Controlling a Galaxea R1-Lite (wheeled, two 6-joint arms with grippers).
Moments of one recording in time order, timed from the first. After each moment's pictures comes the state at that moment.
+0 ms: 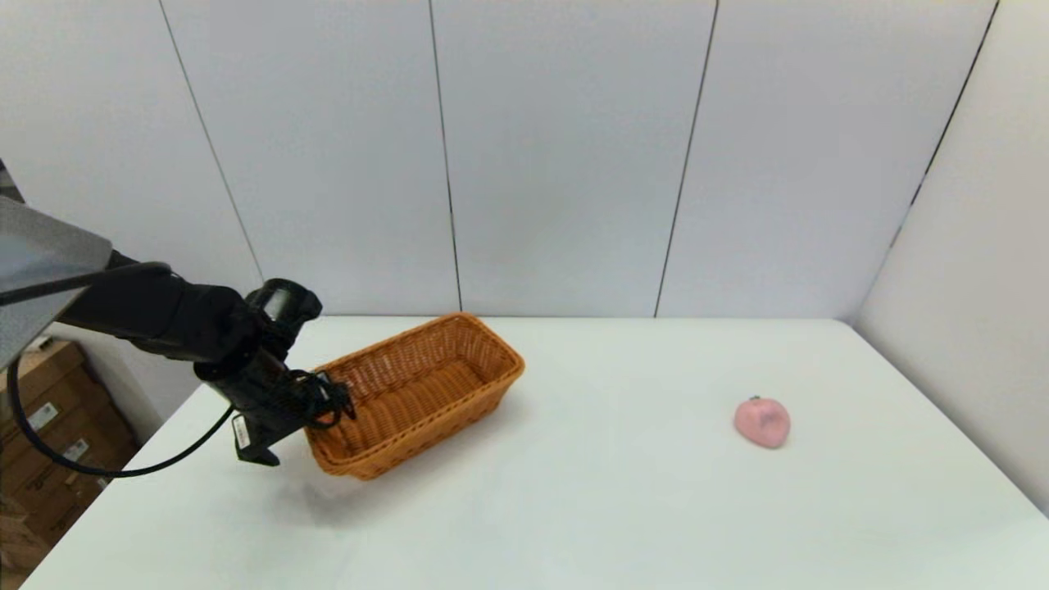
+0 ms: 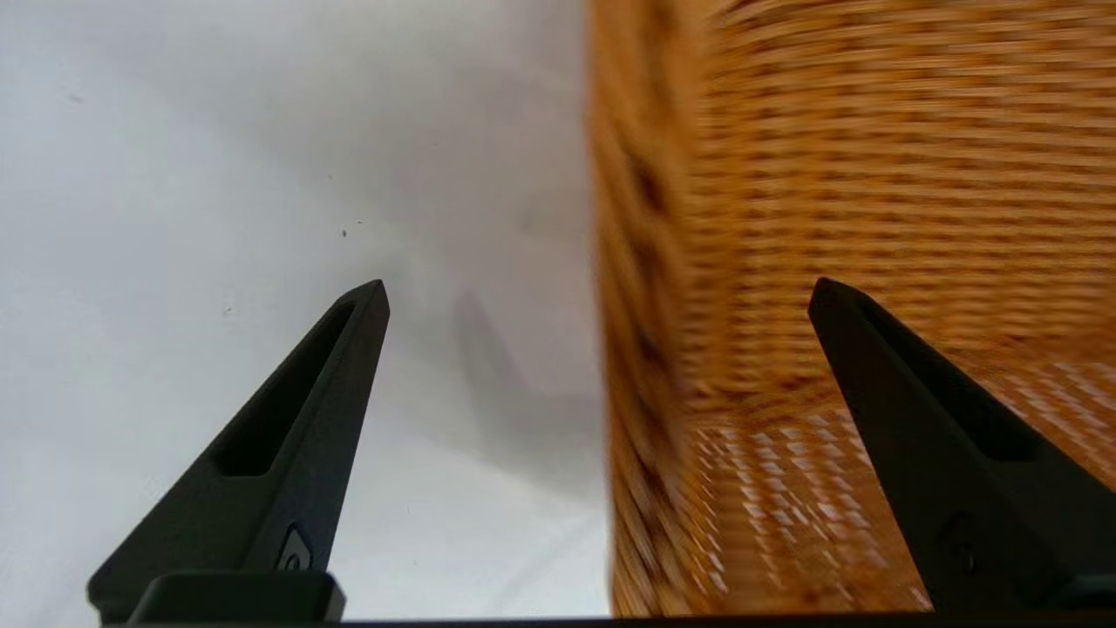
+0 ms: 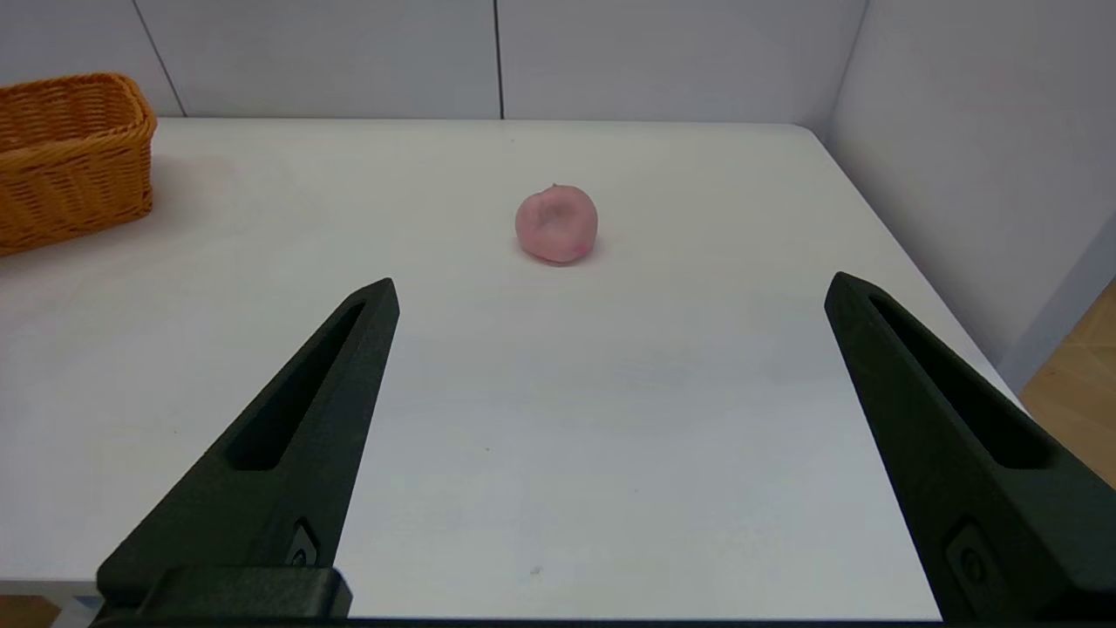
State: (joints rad) left arm -0.10 2.09 -1.20 0.38 -0.01 -0.73; right arm 0.00 0.00 0.00 0.01 -0.01 0.00
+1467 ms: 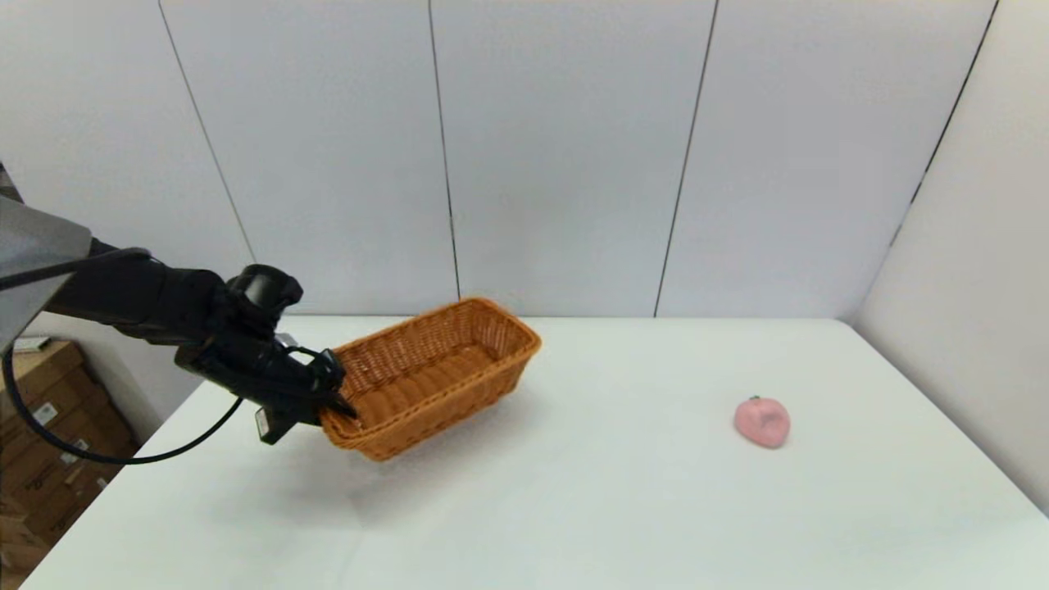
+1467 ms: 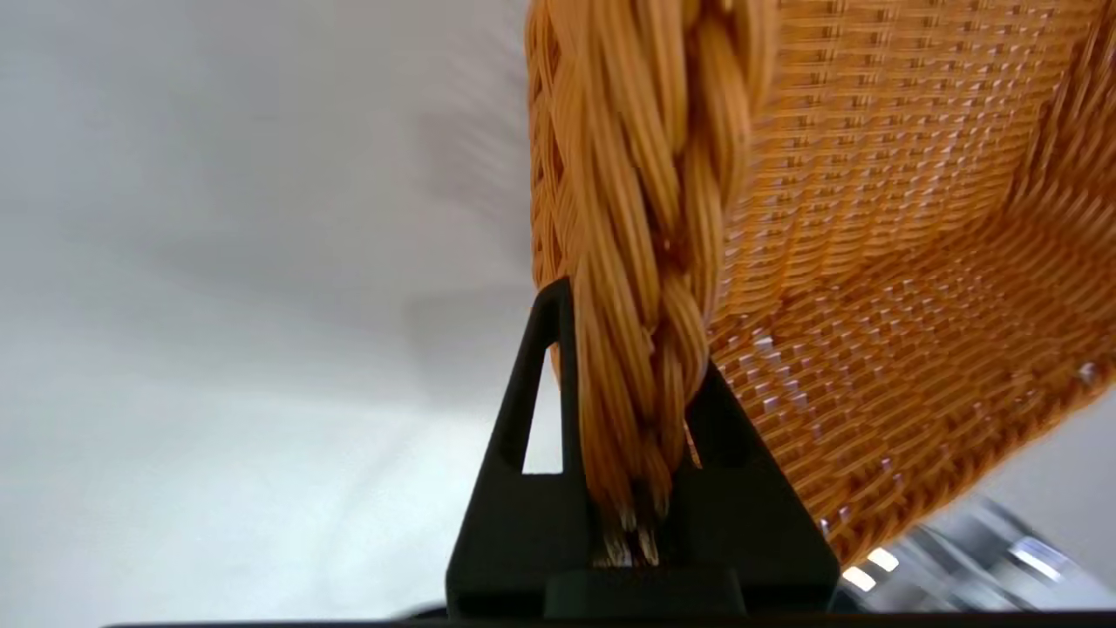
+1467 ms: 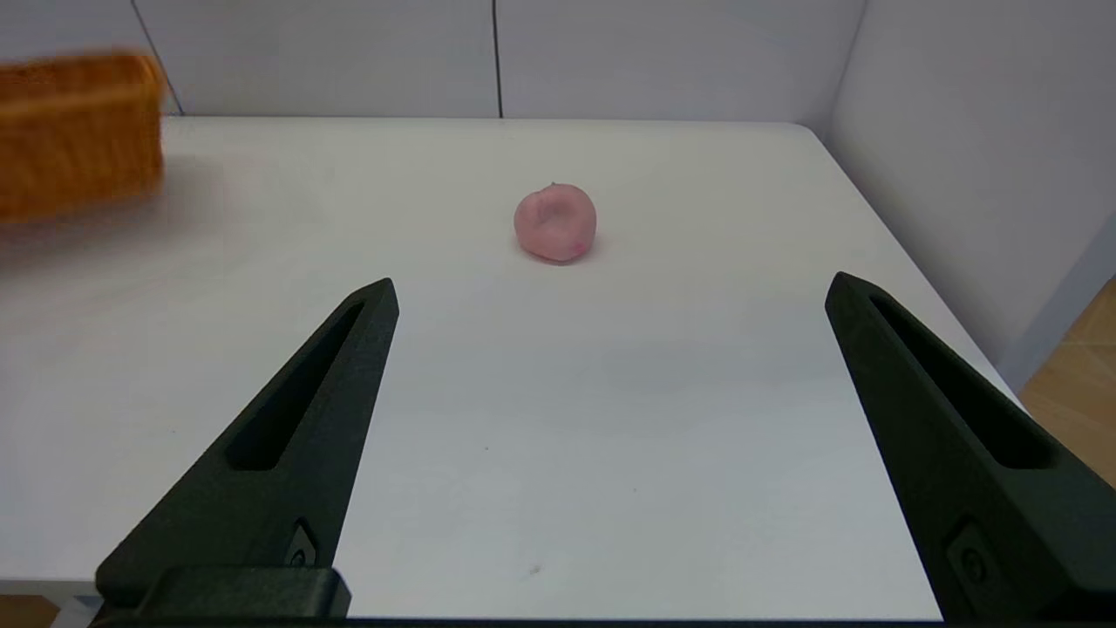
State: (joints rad) left arm -0.04 2.08 -1.28 0.43 -0.44 -0.77; right arm 0.00 0.00 0.00 0.01 -0.01 0.00
